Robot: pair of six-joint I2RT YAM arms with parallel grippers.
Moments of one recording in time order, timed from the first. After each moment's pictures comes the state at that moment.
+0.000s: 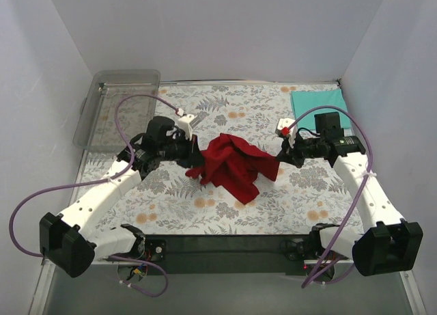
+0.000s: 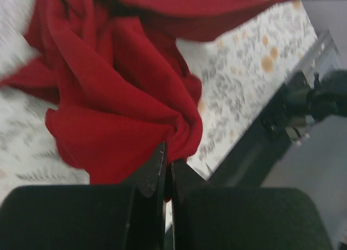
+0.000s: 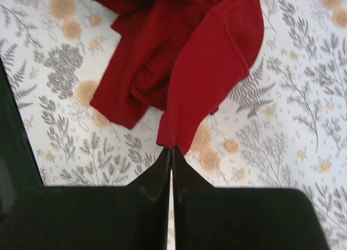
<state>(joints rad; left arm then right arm) -0.54 1.18 1.04 -0.46 0.44 -0.26 0.16 1.16 1.03 -0.81 -0.84 -0.82</state>
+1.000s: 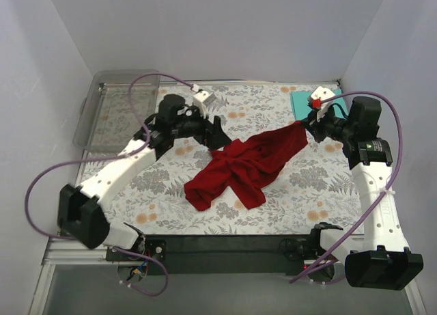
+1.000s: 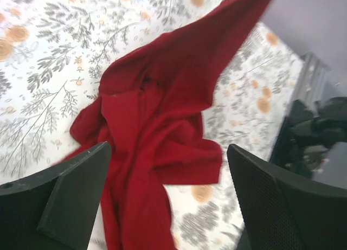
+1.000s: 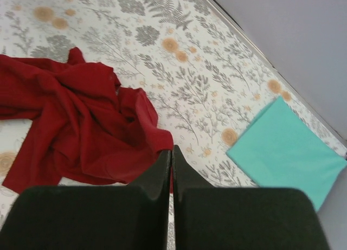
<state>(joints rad) -0.54 1.35 1.19 -0.25 0.54 -0.19 -0.02 1.04 1.16 -0.59 -0.69 -0.58</state>
